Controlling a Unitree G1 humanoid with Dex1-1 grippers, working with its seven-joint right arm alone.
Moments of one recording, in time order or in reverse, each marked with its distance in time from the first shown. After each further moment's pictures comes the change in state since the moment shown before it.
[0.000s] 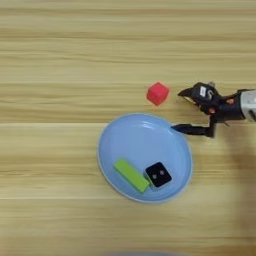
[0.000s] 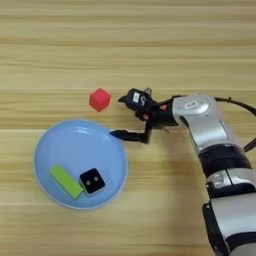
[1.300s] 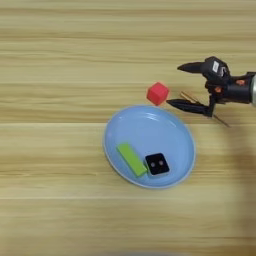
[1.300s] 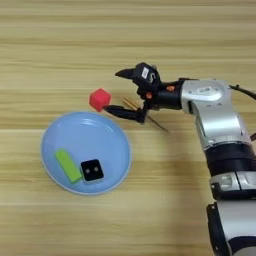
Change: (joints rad) arm 0.055 -0.002 -0.138 -0.333 0.230 0.196 0.038
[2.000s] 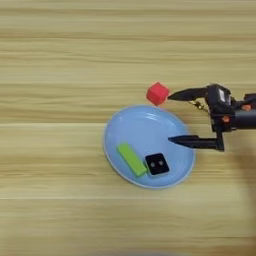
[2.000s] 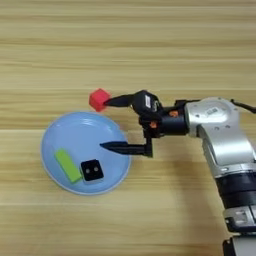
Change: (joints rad) arm 0.181 -0.049 0.048 -0.185 0.082 -0.011 0.215
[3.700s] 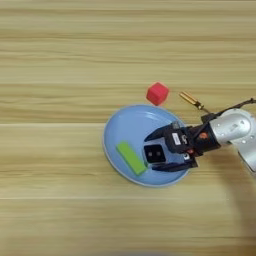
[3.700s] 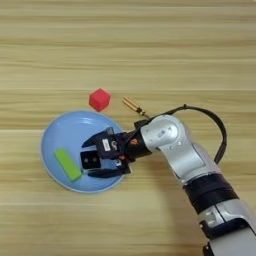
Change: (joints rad) arm -0.038 0.078 0.258 0.166 -0.367 -0.377 -0.121
